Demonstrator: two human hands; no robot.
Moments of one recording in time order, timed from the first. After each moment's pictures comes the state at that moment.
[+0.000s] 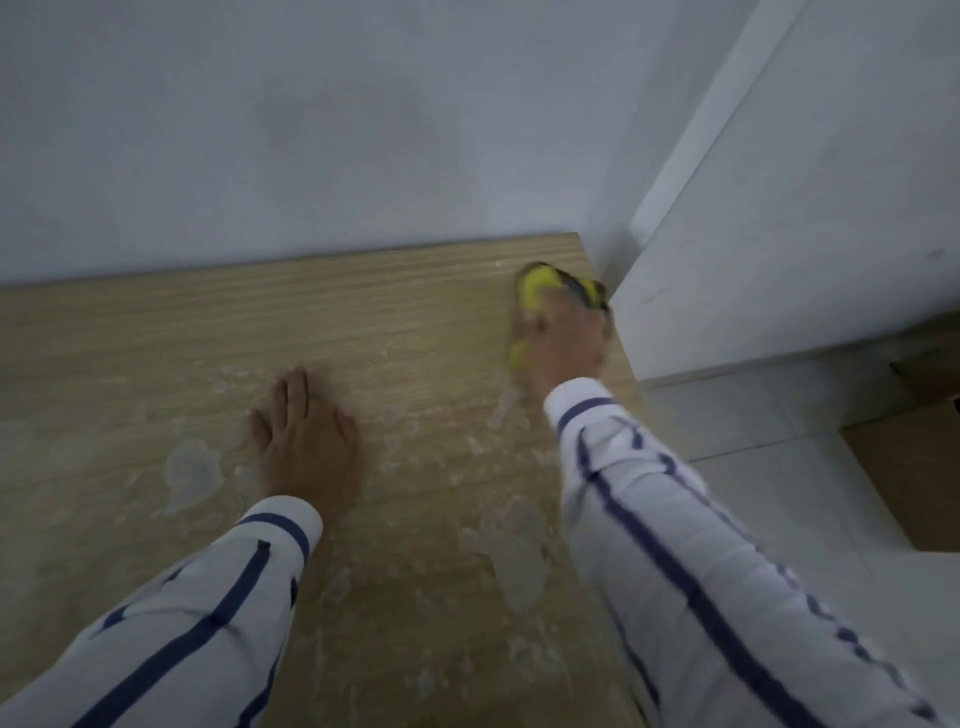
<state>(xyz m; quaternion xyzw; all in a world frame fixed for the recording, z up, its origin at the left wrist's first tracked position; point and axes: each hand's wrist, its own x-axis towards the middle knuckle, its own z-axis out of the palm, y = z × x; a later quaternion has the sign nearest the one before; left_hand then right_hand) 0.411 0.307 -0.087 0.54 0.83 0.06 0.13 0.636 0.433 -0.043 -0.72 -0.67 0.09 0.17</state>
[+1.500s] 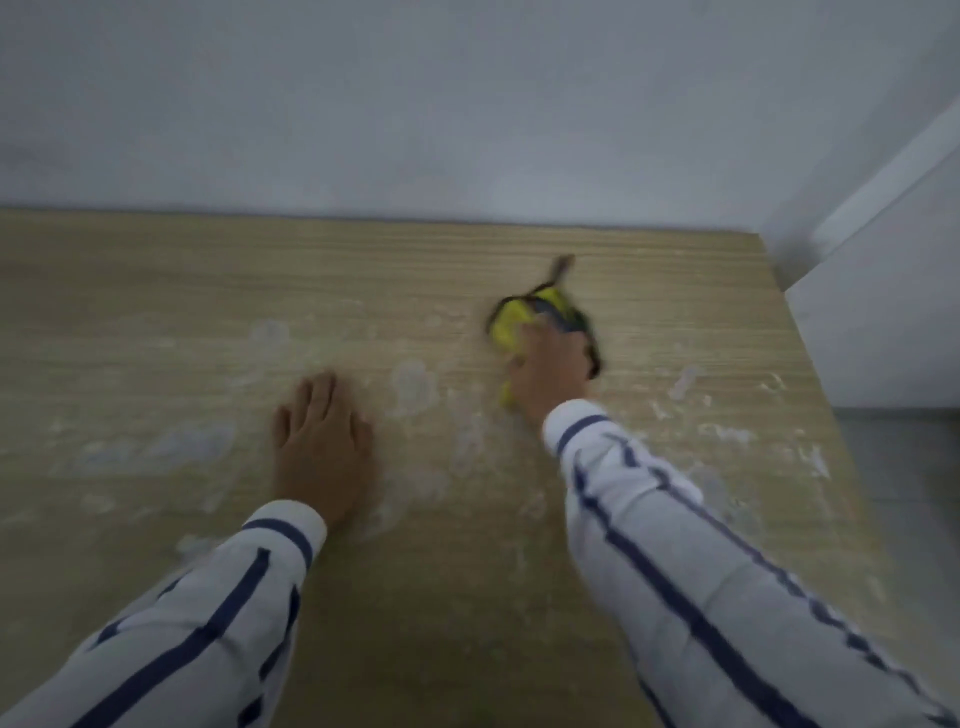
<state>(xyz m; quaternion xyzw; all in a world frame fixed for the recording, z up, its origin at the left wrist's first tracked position) 0.256 0.176 -0.085 0.51 0.85 0.07 0.13 0.447 0.333 -0.071 -0.62 -0.78 0.12 0.03</state>
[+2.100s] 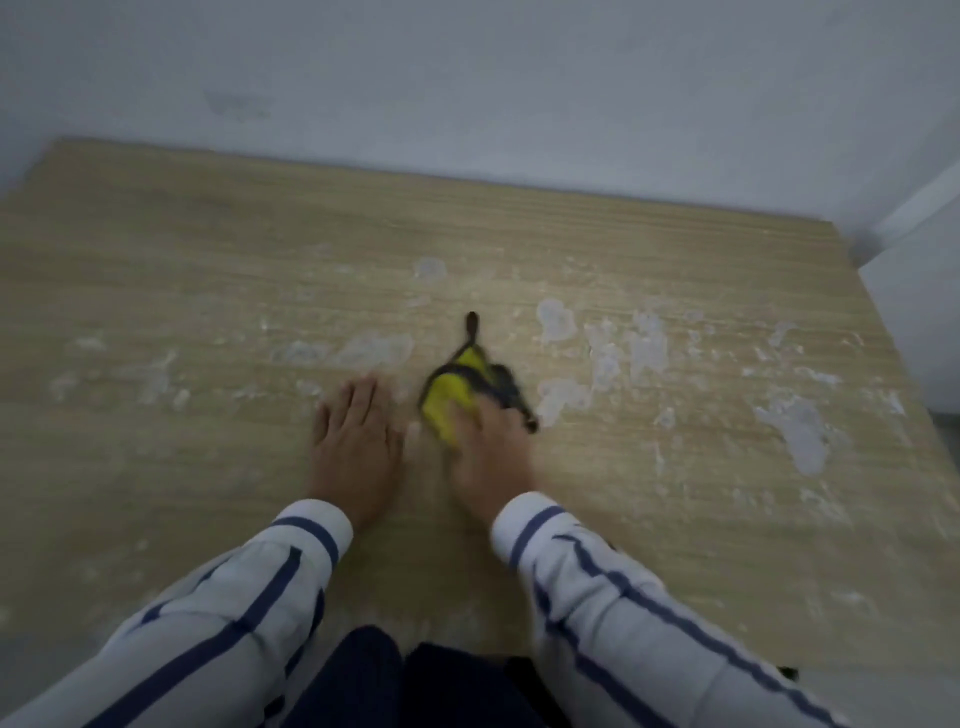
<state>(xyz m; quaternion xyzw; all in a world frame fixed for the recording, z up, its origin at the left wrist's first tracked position) 0.162 0.022 -0.089 0.54 0.83 0.08 0.13 0.308 0.078 -0.086 -0.48 -0.86 0.13 0.10</state>
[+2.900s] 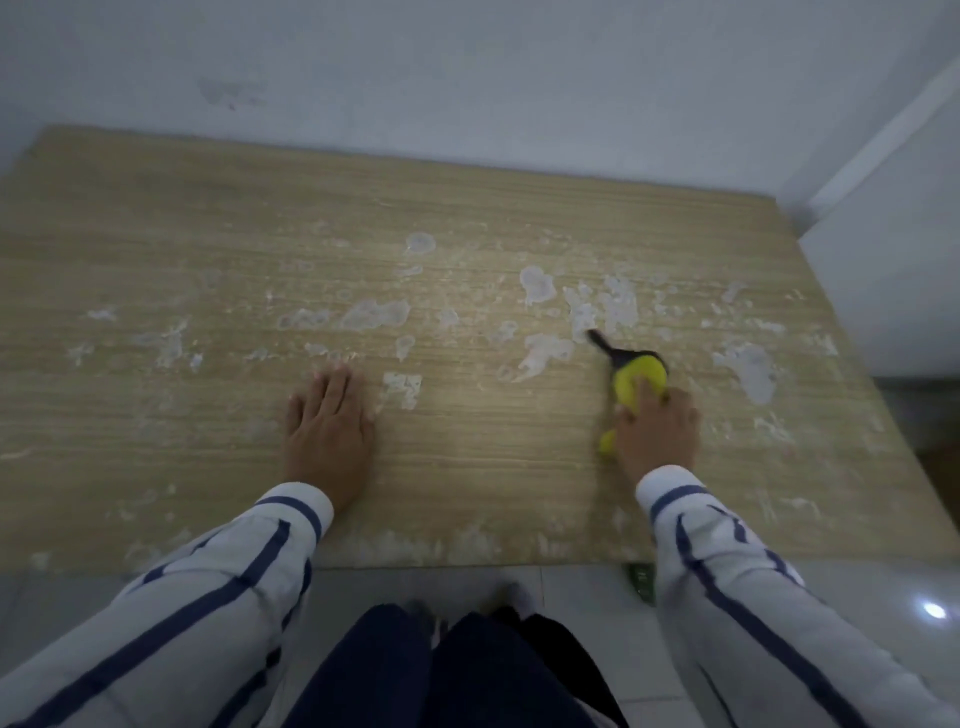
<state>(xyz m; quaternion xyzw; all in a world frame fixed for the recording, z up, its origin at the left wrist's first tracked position) 0.145 -0.031 -0.095 0.56 0.82 0.07 0.12 0.459 0.079 -0.052 -0.75 -0.65 0.10 0.04</state>
